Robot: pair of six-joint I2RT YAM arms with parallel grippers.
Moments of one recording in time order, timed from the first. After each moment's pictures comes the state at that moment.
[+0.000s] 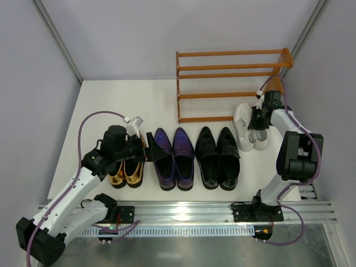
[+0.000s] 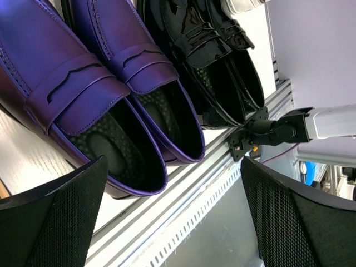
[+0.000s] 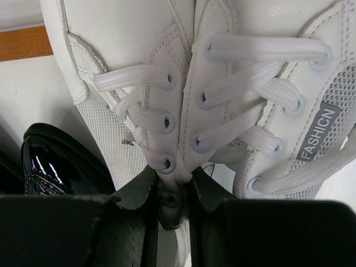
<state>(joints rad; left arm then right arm) -0.50 0.85 0.75 -0.48 0.43 -0.64 -0.14 1.70 1.17 -0.53 -0.14 0.02</state>
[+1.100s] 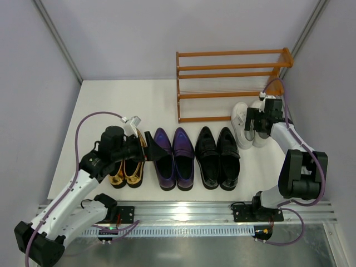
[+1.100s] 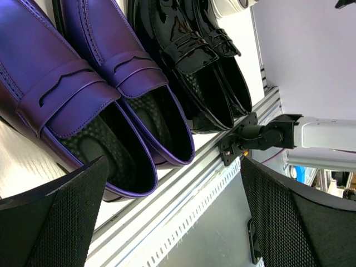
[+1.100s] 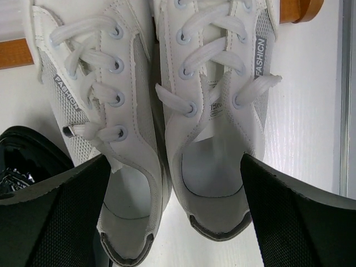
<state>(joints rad) -0.50 0.82 0.75 -0.45 0.43 -0.68 -0.11 1.48 0.96 -0.32 0.02 -0.01</state>
